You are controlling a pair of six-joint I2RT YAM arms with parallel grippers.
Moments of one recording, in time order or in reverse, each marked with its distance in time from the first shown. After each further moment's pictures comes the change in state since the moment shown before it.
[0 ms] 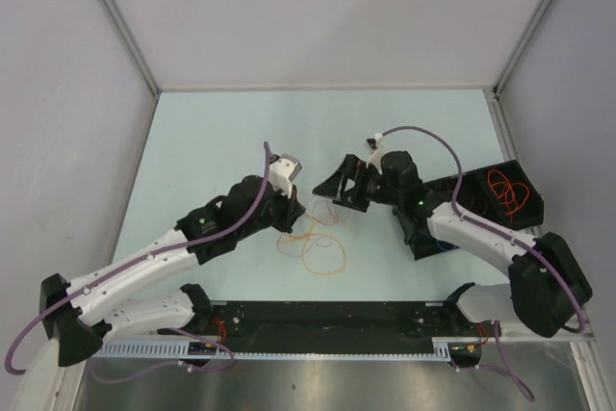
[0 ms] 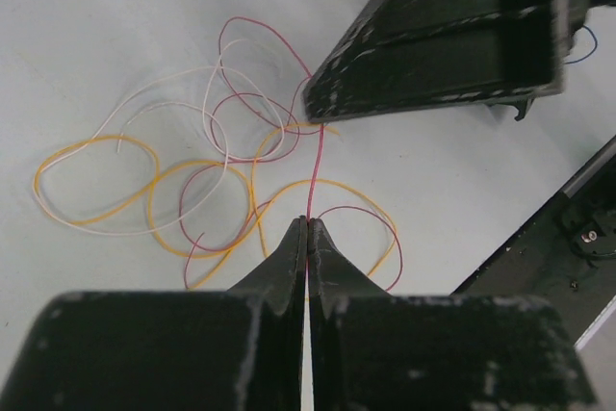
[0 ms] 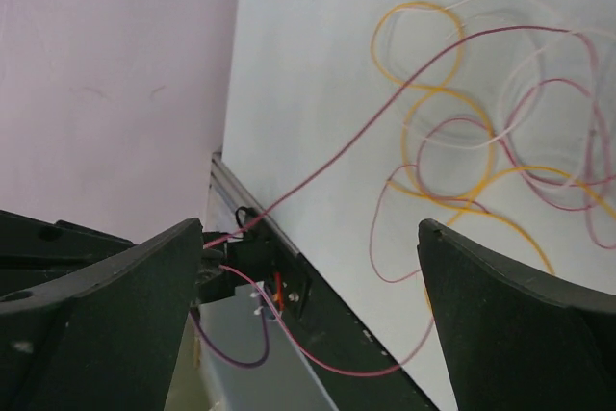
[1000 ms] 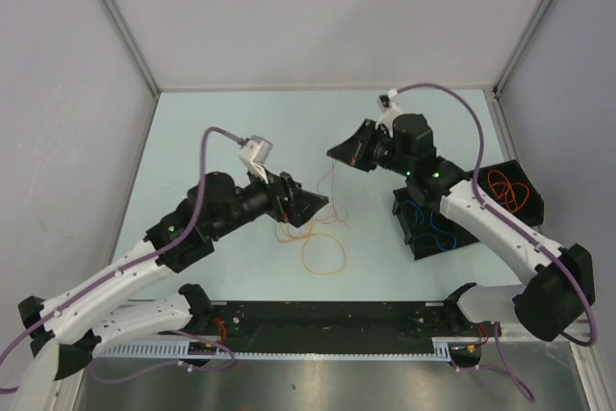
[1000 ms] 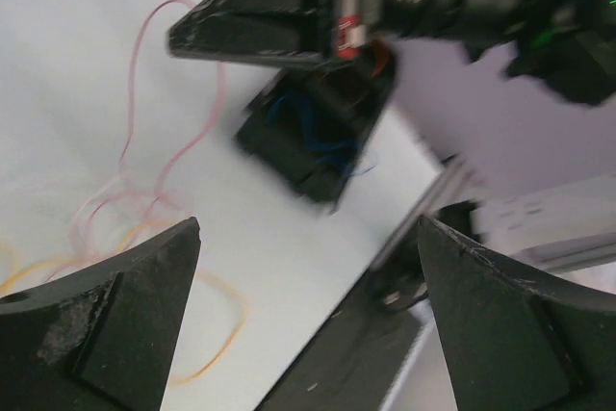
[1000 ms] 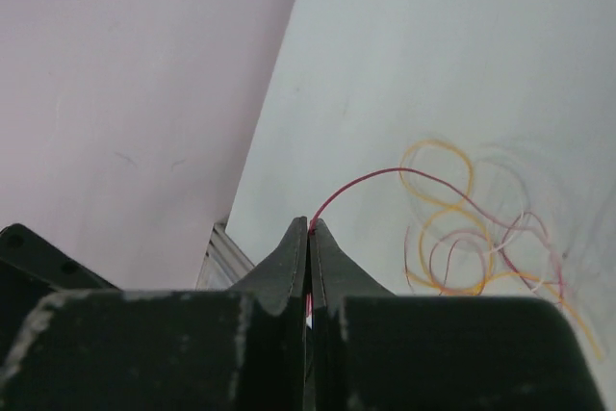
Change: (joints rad) left arm 0.000 -0.123 0.053 0.124 0.114 -0.195; right arm -0.026 0.020 0.299 -0.179 0.090 -0.094
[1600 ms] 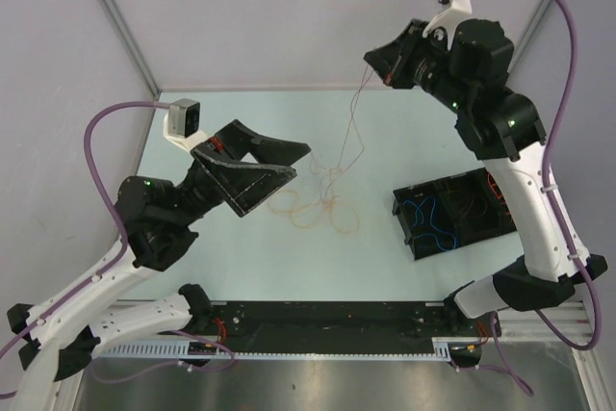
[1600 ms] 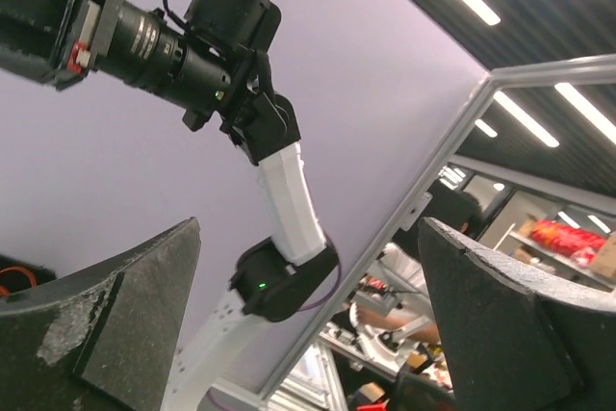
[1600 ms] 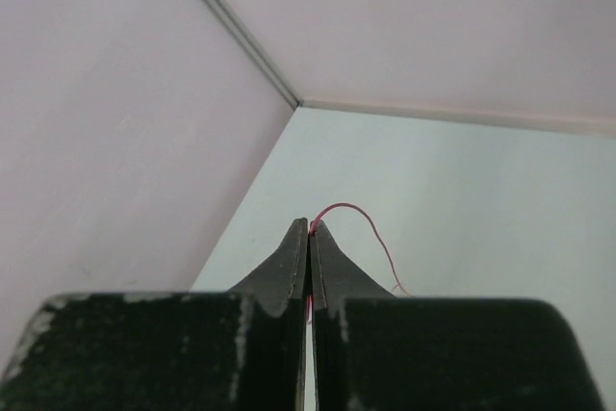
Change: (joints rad) left arm -0.001 -0.026 0.178 0.641 0.292 -0.437; right arm -0.064 0.154 0.988 -0.607 0.232 -0.362
